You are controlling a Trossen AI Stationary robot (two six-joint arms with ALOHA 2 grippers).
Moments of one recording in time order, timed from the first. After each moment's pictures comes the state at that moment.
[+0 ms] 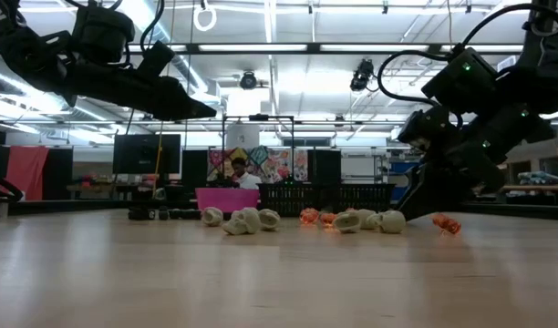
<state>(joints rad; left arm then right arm) 0.36 1.08 0.24 0.77 -0.13 0.28 -0.03 1.54 0.25 0.61 0.06 0.10</state>
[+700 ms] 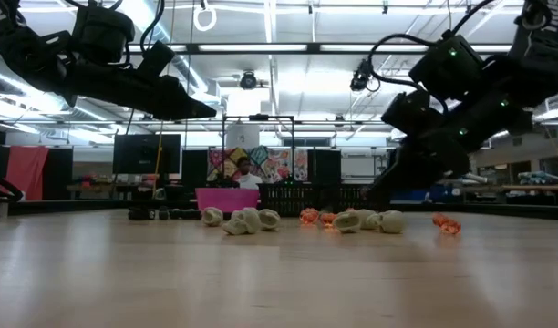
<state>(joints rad) 0.36 1.08 0.24 0.77 -0.13 0.26 -0.03 1.54 0.34 0.63 0.13 0.00</state>
